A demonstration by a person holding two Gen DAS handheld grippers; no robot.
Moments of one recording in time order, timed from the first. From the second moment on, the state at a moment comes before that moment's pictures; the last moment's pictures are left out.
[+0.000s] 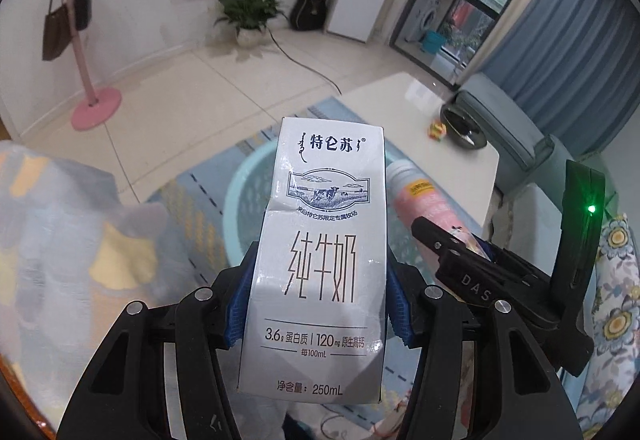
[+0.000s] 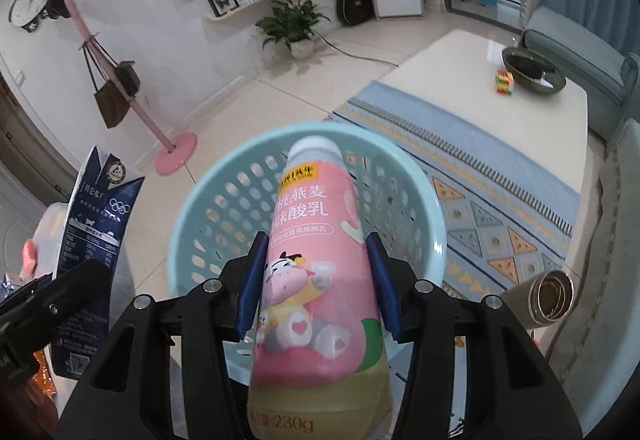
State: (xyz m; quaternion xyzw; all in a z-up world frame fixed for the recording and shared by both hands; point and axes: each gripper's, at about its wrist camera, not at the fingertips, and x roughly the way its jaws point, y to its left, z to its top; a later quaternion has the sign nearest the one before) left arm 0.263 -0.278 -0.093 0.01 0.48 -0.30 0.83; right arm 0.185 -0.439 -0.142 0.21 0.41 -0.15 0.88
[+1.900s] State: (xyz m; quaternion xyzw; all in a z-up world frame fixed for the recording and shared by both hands) left arm 0.146 0.131 -0.077 -0.33 0.39 0.10 0.85; right arm 0.146 -0.053 -0.094 -0.04 0.38 0.21 0.90
